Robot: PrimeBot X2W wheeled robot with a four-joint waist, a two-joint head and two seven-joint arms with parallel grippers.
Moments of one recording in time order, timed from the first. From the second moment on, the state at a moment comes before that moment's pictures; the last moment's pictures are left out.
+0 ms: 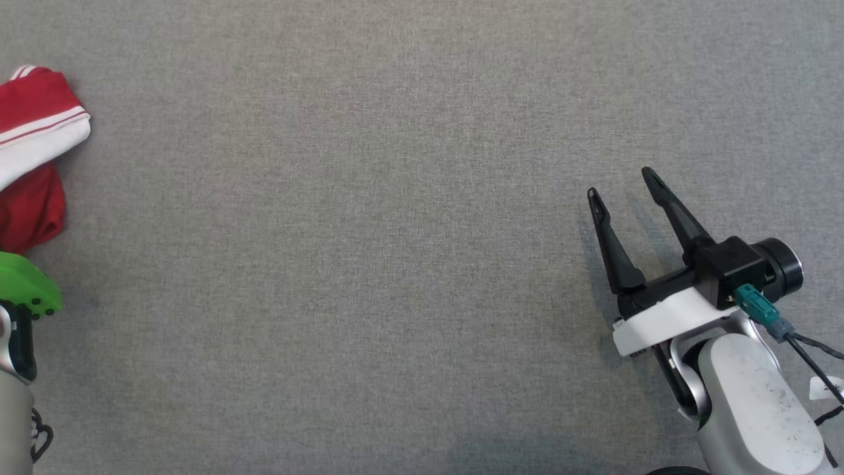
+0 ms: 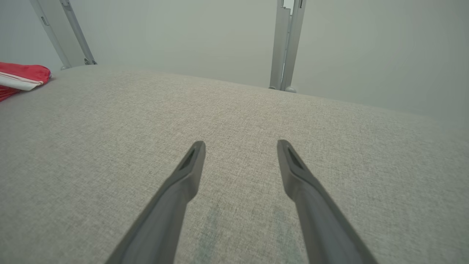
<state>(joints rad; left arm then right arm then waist) -0.72 0.44 -0.07 1.03 -0.49 -0.04 -0.26 -0.30 -0.17 0.17 0.16 0.09 0.13 -0.25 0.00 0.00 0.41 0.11</state>
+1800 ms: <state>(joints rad) -0.15 0.09 -0.21 0.49 -0.30 -0.04 -0.26 -0.10 -0.05 0.10 0.27 0.22 0.13 -0.26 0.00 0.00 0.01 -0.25</state>
